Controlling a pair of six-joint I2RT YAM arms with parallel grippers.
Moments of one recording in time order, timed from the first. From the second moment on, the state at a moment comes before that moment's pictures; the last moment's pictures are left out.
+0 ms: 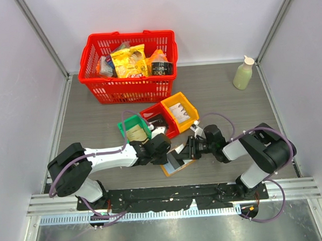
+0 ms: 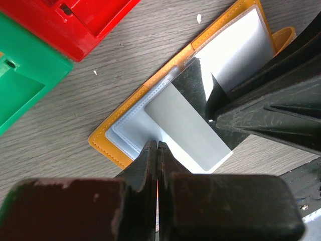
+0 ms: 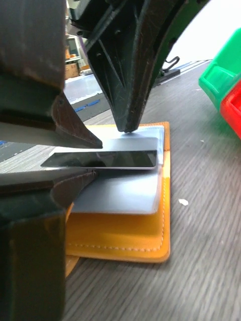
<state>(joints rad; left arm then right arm) -1.06 1.51 0.77 -0.26 -0.16 -0.89 0.52 1.58 0.28 0.68 -0.72 0.79</state>
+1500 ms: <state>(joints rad) -0.82 1.07 0.89 -0.37 -0.08 -1.00 0.74 0.66 0.47 -0.08 -0.26 0.31</state>
